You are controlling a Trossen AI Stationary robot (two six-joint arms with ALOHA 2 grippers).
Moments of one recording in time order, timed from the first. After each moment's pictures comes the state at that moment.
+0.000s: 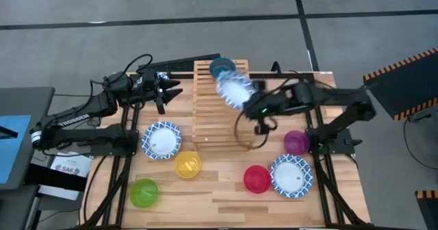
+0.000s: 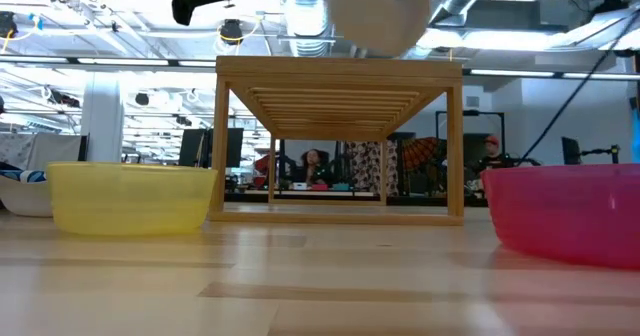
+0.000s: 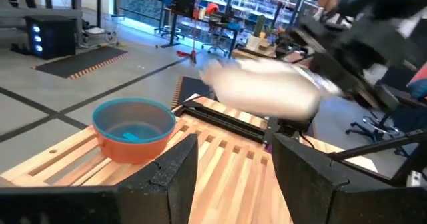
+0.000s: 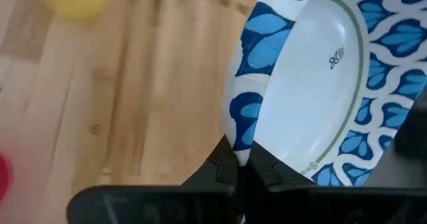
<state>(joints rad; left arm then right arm) 0.41 0.76 0.78 0.01 0.07 -0.25 0.08 1.54 1.74 -1.14 0.39 -0.25</state>
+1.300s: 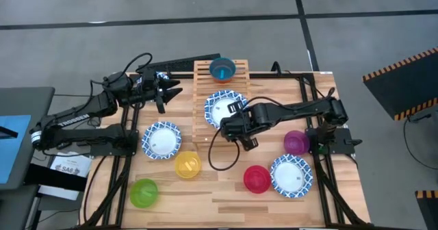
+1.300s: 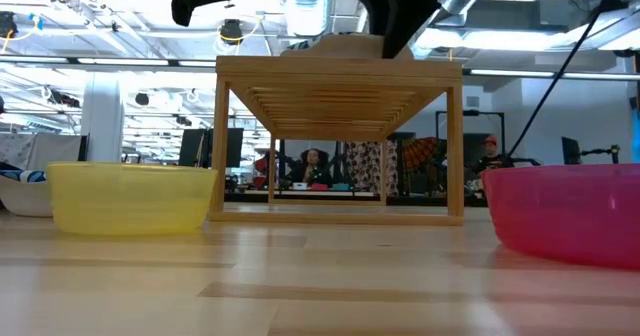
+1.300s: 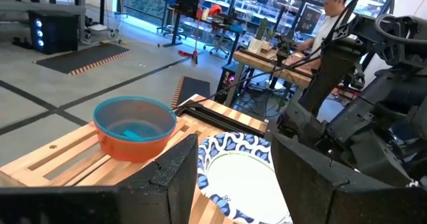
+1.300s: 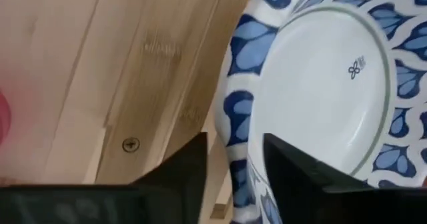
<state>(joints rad) 0.41 0.76 0.78 0.01 0.06 -0.28 0.13 1.84 1.81 -1.25 0.36 -0.32</state>
